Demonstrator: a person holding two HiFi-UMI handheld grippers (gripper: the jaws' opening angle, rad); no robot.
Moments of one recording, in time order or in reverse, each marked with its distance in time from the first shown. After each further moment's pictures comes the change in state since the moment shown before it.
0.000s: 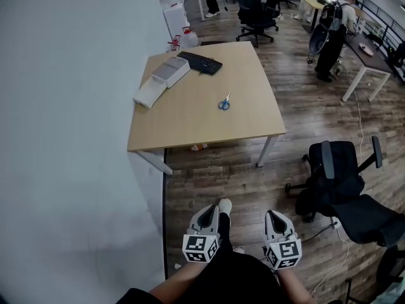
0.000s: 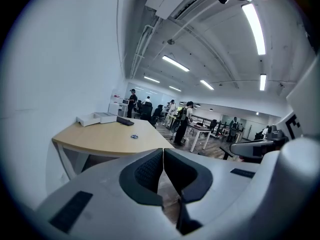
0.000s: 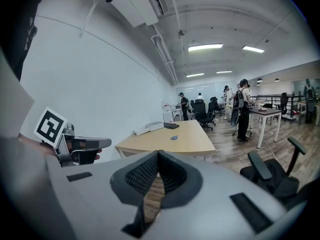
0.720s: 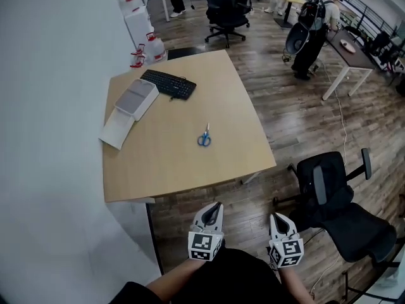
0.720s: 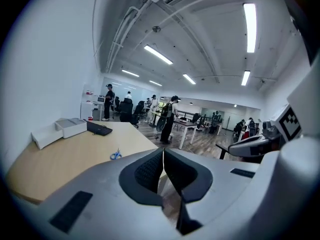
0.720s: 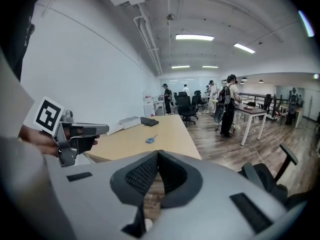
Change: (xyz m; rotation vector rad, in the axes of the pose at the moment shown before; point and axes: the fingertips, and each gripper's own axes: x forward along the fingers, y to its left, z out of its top) left arm 0.244 0.051 0.098 0.124 0.049 -0.243; right arm 0.177 -0.119 0.070 0.046 0.113 -0.205
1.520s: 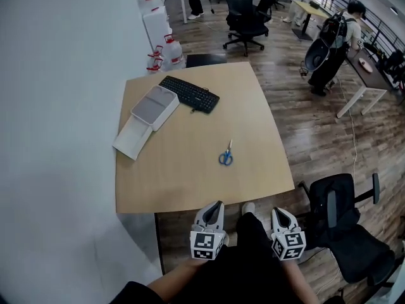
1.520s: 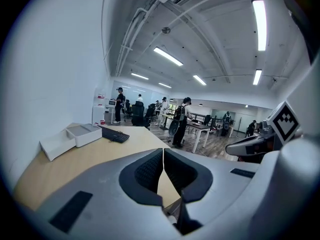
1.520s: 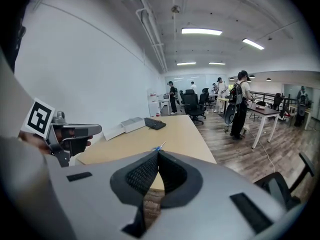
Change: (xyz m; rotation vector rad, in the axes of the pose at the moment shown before) left arm 0.033 0.126 0.035 -0.013 -0.010 0.113; right arm 0.133 0.033 0.067 -0.016 0.021 0.057
